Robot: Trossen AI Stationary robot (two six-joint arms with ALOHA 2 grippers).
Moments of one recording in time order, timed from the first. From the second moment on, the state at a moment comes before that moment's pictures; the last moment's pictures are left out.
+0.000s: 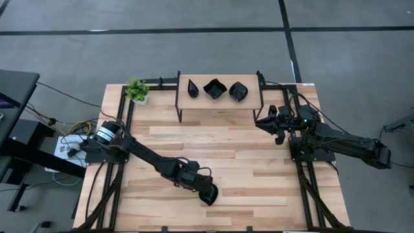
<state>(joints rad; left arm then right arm) -0.46 1.92 1.16 -0.26 -0.09 -1.72 -0.47 0.39 0.15 0.24 -0.45 0.38</state>
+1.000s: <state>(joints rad) -0.45 1.95 1.16 -0.21 -0.07 -1.73 -0.47 0.39 0.15 0.24 -0.45 0.39</state>
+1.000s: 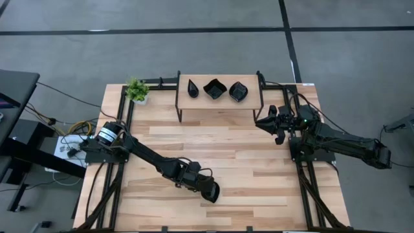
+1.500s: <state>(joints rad) -0.42 1.80 1.16 -0.19 -0.27 -1.41 -0.47 0.39 0.15 0.26 -0.44 0.85</state>
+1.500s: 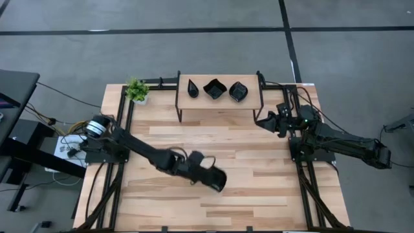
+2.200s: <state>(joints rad) -0.09 1.54 1.16 -0.17 -0.32 -0.84 -0.21 0.44 0.30 0.62 -0.37 0.79</state>
